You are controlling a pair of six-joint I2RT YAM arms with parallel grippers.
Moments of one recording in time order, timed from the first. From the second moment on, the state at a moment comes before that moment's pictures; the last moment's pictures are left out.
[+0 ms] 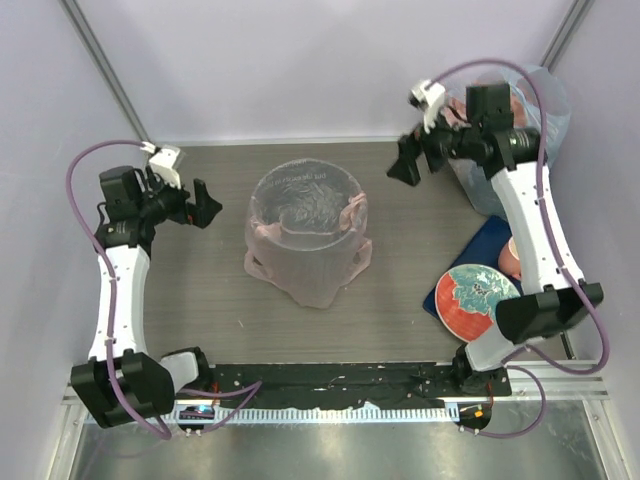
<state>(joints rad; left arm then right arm) 0.22 1.14 1.09 -0.49 0.69 0.27 0.14 1.53 1.75 -0.89 -0.65 -0.42</state>
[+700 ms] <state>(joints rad) 0.22 1.04 1.17 -0.52 0.60 -0.07 0.78 2.01 2.26 -1.32 -0.36 -0.58</state>
